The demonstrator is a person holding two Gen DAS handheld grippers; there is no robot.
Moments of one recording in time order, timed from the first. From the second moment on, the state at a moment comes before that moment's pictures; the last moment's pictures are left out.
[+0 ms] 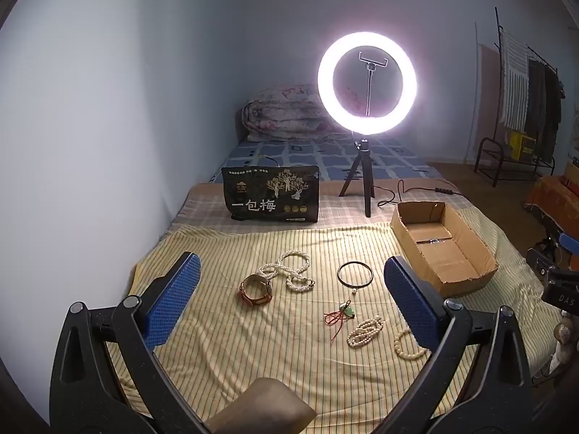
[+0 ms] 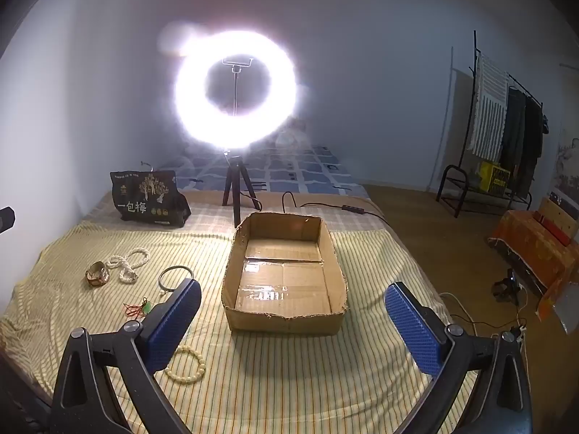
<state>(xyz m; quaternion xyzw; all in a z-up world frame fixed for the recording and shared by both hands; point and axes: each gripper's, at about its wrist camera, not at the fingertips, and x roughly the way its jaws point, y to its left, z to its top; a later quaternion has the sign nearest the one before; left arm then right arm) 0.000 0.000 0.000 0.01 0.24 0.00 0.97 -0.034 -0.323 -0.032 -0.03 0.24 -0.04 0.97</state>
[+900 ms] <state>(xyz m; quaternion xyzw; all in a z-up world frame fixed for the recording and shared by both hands) -0.001 0.006 0.001 0.01 0.24 0.00 0.97 -0.032 -0.324 -0.030 -0.02 0.24 -0.03 0.97</state>
